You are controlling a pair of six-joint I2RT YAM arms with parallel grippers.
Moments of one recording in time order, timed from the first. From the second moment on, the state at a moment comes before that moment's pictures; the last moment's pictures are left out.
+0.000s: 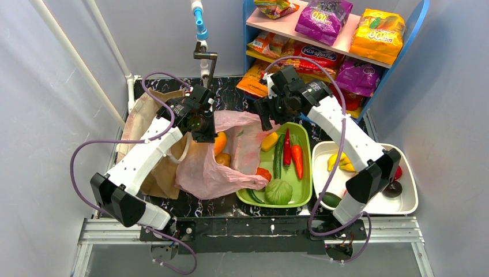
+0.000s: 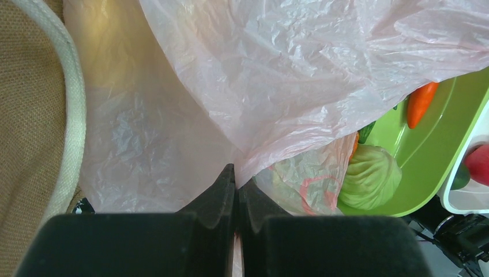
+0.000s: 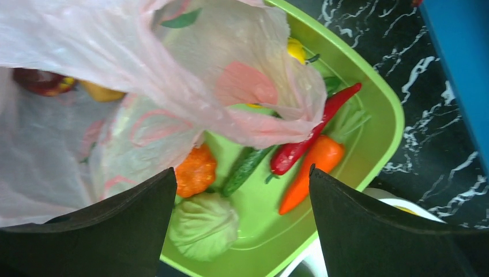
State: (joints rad) left arm -0.57 1.43 1.52 -1.19 -0.09 -0.60; right arm 0.66 1.65 1.82 -1.14 -0.07 0.13
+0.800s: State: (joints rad) left arm -0.57 1.42 1.55 -1.22 -0.09 -0.59; right arm 0.66 1.79 1.82 -1.02 -0.01 0.01
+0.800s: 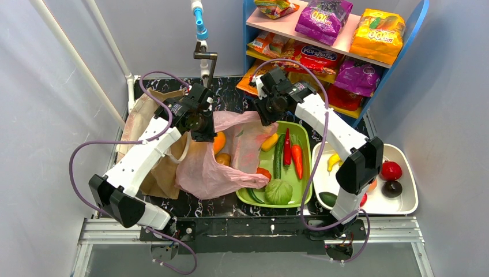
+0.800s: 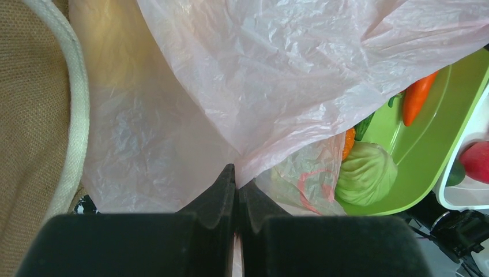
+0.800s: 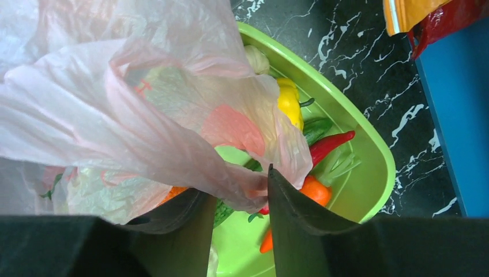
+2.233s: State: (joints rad) left arm -0.49 1.45 1.95 -1.37 0.19 -0.43; right arm 0.69 1.49 1.76 -1.23 -0.37 0.35
